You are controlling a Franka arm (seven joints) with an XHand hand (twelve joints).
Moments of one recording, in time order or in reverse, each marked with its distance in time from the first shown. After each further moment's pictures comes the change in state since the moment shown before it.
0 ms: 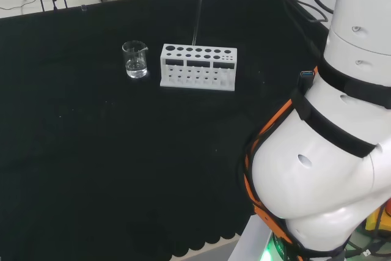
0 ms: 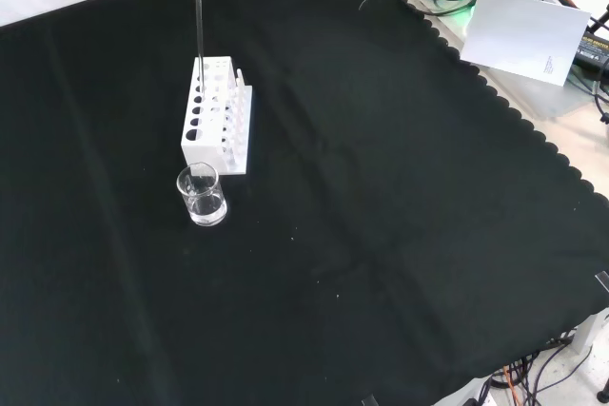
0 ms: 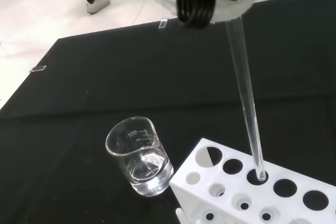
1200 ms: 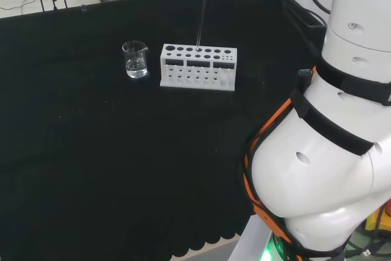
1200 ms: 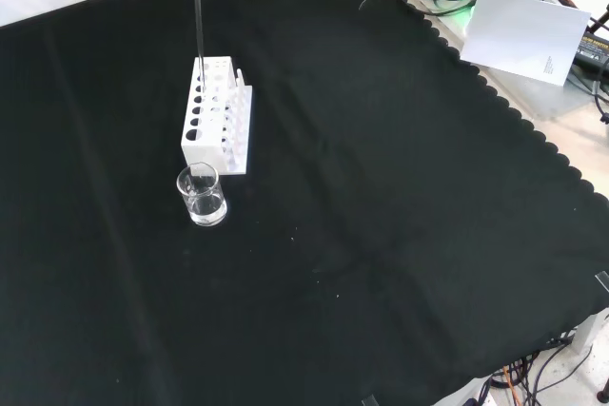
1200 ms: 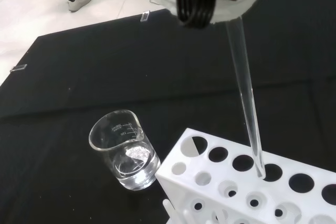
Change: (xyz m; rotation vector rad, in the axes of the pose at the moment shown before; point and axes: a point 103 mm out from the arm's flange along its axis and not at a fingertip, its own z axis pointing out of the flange) arm -0.010 -0.001 0.010 0.017 0.012 0.060
